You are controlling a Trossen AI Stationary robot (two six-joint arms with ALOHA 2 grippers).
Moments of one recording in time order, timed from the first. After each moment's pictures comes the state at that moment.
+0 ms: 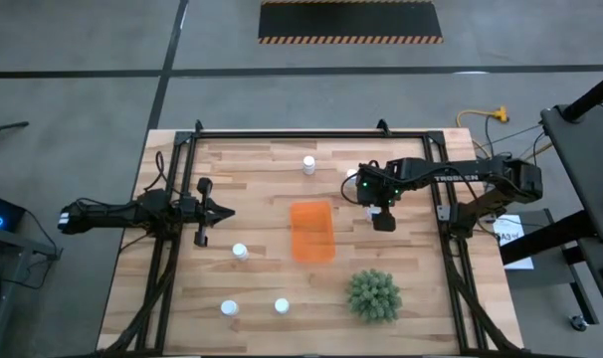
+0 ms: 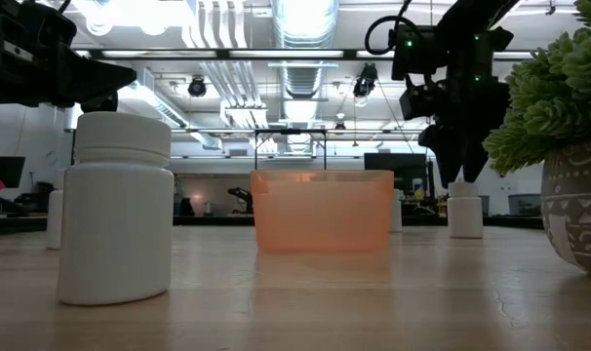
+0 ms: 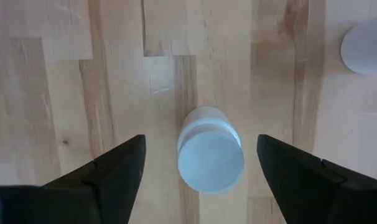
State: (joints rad) left arm 0.00 0.06 0.00 0.07 0.00 0.06; right arm -0.24 1.44 0.92 -0.87 -0.11 -0.17
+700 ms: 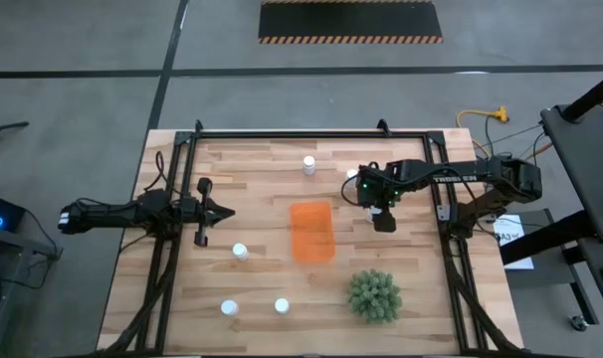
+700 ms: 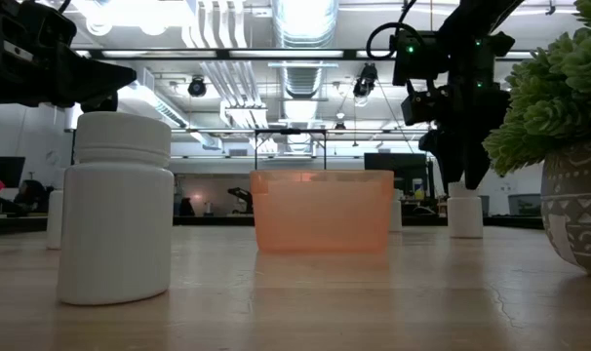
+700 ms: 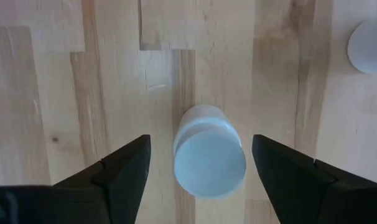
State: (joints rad) left arm 0.00 0.06 0.00 0.07 0.00 0.06; right arm -0.24 1.44 0.89 -0.84 -0.10 -0.19
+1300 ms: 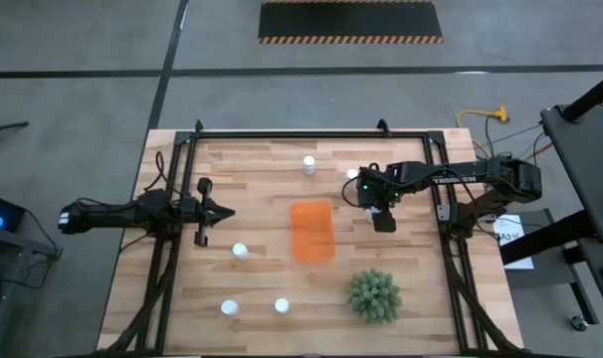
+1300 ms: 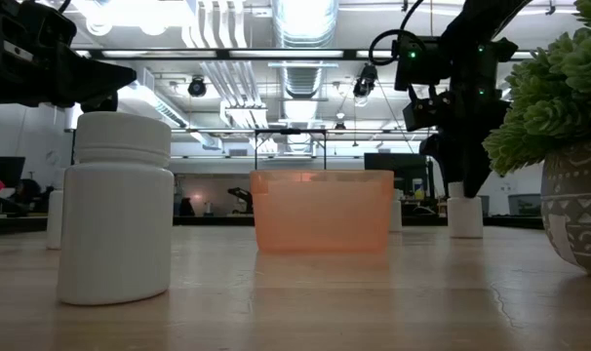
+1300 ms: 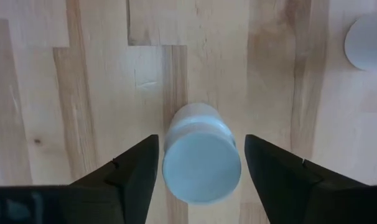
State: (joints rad) left arm 0.00 0.06 0.00 0.07 0.00 0.06; right arm -0.24 1.44 0.86 -0.80 -0.08 -0.20
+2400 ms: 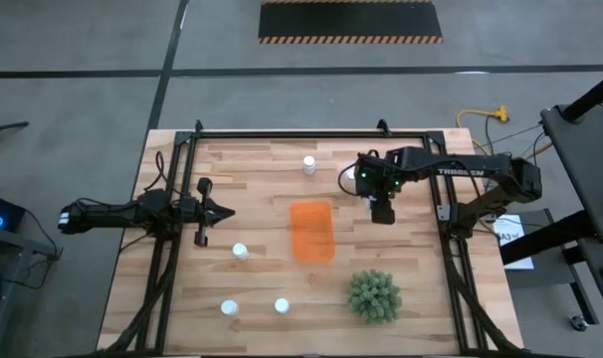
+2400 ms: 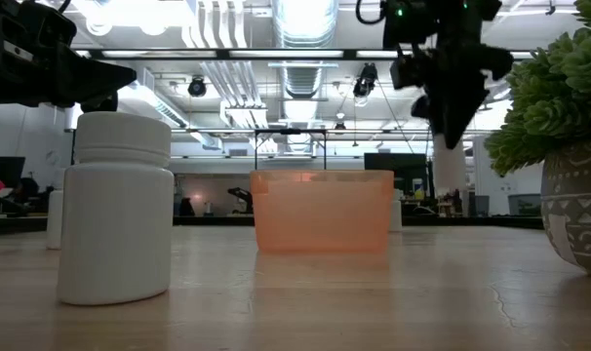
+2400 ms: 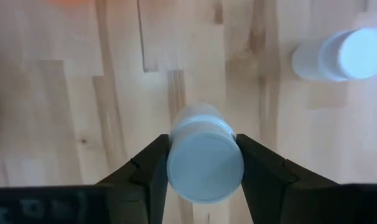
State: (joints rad) left arm 0.00 0.06 0.00 0.07 0.00 0.06; right arm -0.24 1.44 1.14 -1.08 -0.08 -0.13
